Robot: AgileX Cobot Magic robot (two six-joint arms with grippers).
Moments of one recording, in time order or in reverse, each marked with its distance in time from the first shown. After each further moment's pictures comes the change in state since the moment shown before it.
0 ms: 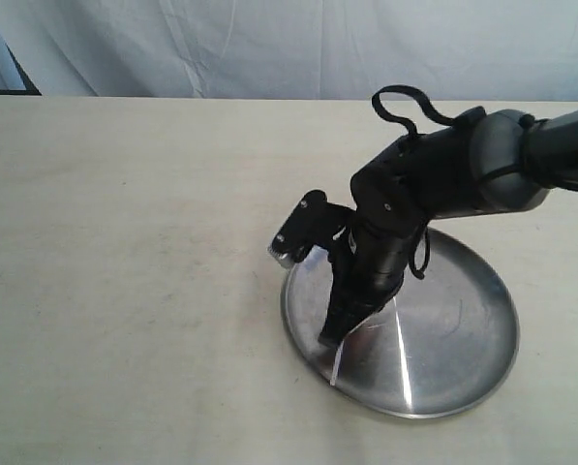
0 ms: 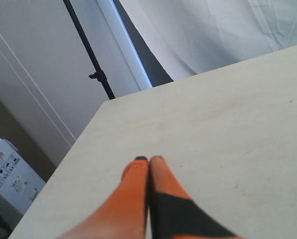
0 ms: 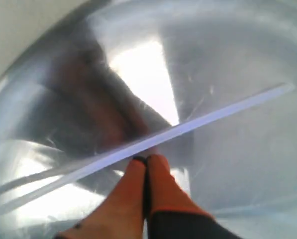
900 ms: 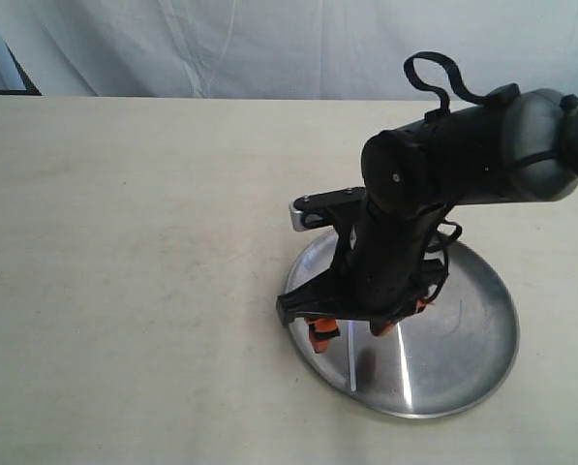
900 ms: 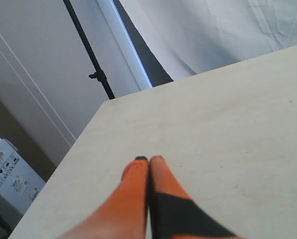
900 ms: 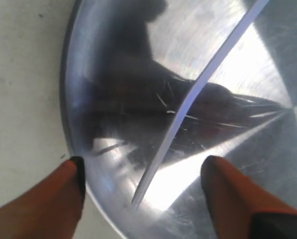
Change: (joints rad) left arm 0.000 0.000 0.000 0.000 0.000 0.000; right arm 0.000 -0.055 0.000 0.287 0.151 0.466
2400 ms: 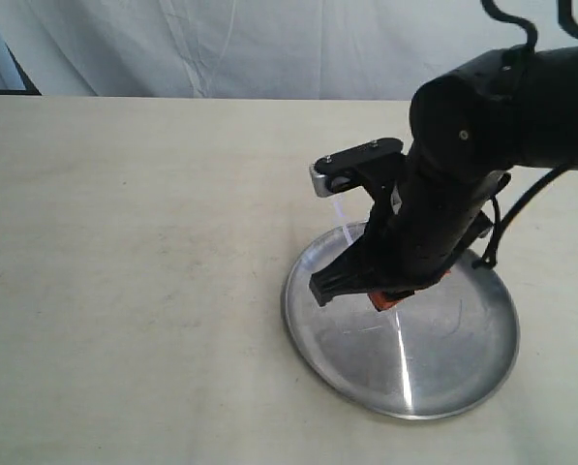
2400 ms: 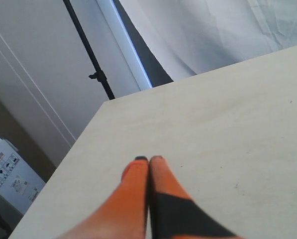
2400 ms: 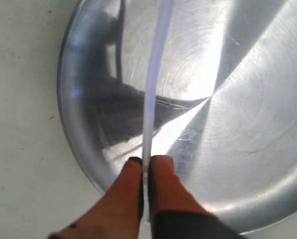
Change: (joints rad) left arm 0.000 0.000 0.000 0.000 0.000 0.000; right arm -0.002 -0.209 0.004 -0.154 0.127 -0.031
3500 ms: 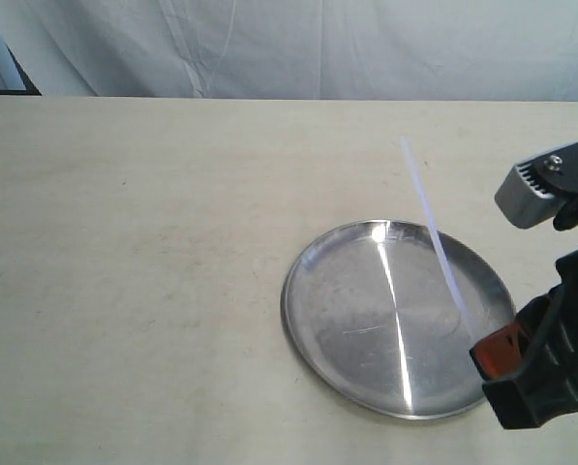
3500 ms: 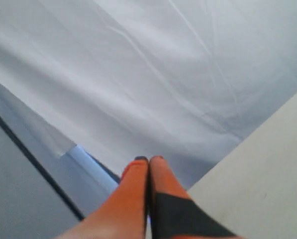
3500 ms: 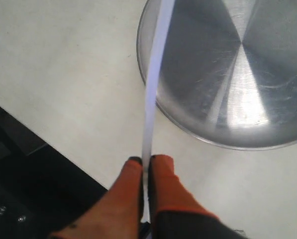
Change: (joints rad) left arm 0.000 -0.002 0.000 0.331 -0.518 0.002; right arm 0.000 -0.734 0.311 0.190 0.104 -0.113
